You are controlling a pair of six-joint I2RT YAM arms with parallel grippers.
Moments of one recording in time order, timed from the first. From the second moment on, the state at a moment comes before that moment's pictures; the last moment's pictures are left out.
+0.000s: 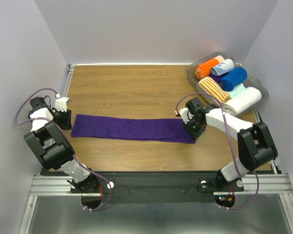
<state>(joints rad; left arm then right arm) 0.60 1.59 1.06 -0.67 0.38 0.73 0.42 1.54 0.93 -0.77 -0.06 -0.36</state>
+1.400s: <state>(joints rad) 0.60 1.74 1.08 -0.66 0.43 0.72 0.42 1.64 0.99 -0.81 -0.06 -0.22</state>
